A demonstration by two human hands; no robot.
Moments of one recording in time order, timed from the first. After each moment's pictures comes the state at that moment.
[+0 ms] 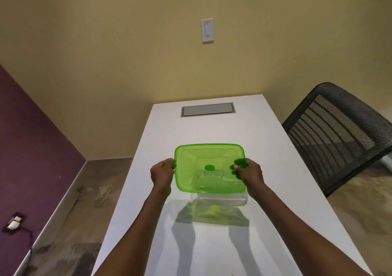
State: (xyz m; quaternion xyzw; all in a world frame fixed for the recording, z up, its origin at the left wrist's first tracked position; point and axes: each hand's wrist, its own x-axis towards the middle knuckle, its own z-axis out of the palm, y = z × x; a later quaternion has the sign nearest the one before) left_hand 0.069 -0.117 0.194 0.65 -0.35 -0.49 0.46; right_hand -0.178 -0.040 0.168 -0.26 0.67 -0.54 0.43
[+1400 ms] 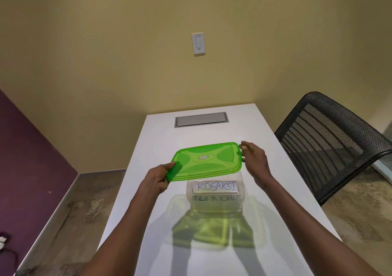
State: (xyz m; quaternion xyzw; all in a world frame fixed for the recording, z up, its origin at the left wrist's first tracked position) left_hand 0.043 -0.148 0.231 0.54 -0.23 -0.71 0.39; right_hand -0.227 -0.056 0.226 -0.39 0.66 -0.58 0.29
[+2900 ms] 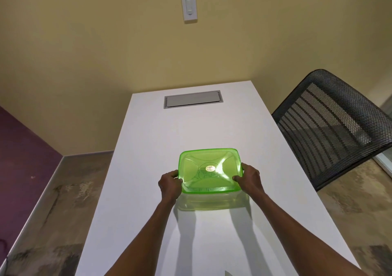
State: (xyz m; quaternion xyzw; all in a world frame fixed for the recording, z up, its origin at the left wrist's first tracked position) left_hand 0.007 -0.143 0.111 0.69 -0.54 -0.39 0.28; right_hand -0.234 -0.065 0.111 -0.41 0.82 -0.28 0.27
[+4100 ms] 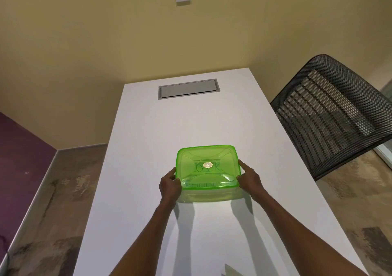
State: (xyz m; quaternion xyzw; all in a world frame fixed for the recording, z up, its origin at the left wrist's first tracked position) left_hand 0.007 -0.139 0.085 0.69 -0.51 -0.44 0.26; right_hand -0.238 -0.059 0.079 -0.33 0.81 -0.30 0.37
